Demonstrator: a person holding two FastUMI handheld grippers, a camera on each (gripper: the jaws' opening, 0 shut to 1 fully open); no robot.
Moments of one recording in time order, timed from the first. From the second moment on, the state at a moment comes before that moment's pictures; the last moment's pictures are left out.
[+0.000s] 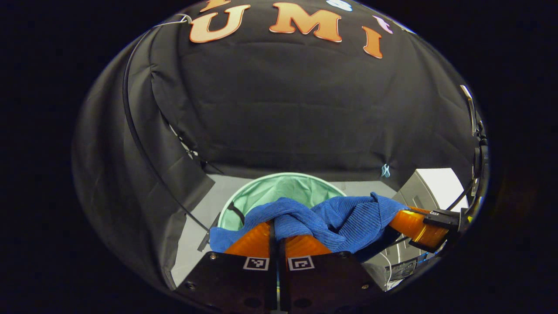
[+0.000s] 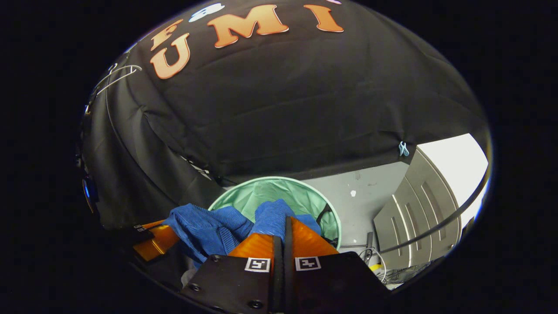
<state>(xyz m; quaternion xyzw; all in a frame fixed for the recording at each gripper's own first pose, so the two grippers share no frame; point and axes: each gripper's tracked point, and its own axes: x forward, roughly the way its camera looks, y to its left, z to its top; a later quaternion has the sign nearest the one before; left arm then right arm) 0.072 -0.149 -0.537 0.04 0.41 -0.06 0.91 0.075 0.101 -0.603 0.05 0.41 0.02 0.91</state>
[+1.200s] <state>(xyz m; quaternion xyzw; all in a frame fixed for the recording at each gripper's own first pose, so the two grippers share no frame) 0.028 -0.125 -0.612 0.01 0.53 0.01 0.85 0.058 0.100 -0.666 0.02 0.48 -0.01 0.88</state>
